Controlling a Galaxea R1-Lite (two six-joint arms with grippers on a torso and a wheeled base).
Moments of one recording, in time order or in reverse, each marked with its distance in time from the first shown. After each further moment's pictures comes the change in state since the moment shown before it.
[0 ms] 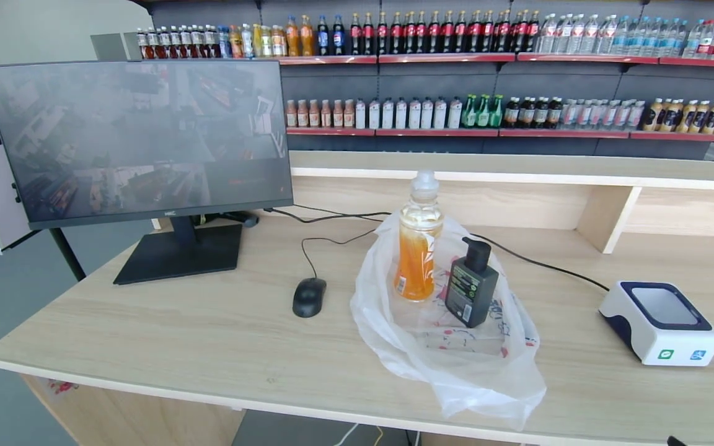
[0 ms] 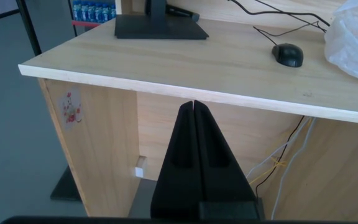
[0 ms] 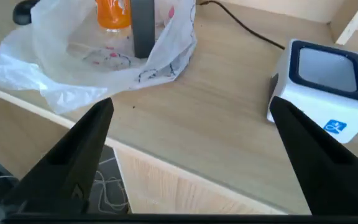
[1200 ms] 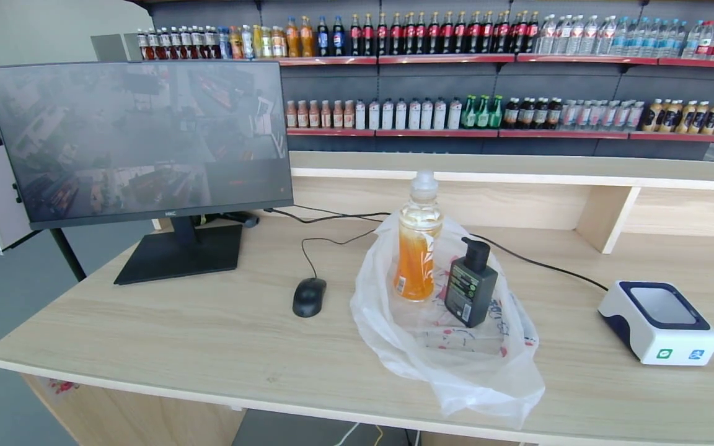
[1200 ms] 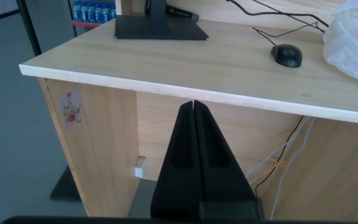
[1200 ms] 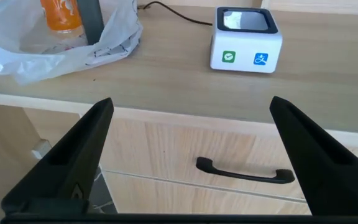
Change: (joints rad) left arm 0.000 0.000 0.000 0.001 0.000 -0.003; right arm -0.177 -0.561 -0.001 0.382 -0.060 0.070
